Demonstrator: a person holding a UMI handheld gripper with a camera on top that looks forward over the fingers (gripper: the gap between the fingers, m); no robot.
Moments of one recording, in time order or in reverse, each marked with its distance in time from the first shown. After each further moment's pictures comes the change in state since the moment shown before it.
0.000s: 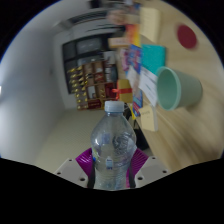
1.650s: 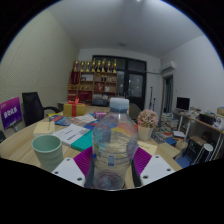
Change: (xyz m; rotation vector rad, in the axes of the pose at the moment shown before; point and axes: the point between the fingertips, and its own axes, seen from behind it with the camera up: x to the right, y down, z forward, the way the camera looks) arm 0.096 -0.303 -0.111 0.305 0.556 -1.687
